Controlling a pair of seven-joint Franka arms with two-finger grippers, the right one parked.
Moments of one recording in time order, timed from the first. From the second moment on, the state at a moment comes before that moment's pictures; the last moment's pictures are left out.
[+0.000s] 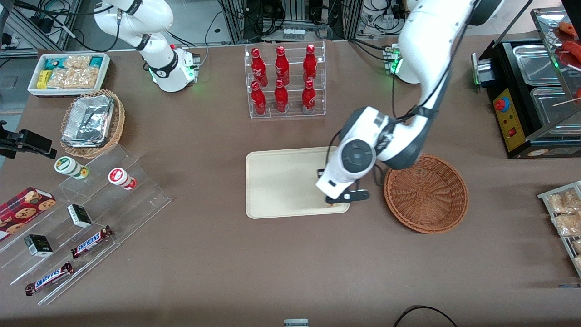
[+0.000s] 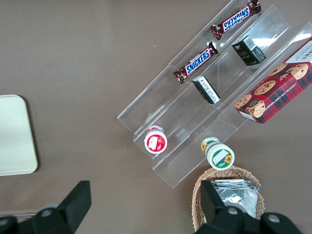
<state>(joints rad) -0.51 0.63 -0.14 -1.45 -0.07 1.91 -0.72</state>
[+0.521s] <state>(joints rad) -0.63 0.73 -0.13 -1.34 -0.06 1.95 -0.90</state>
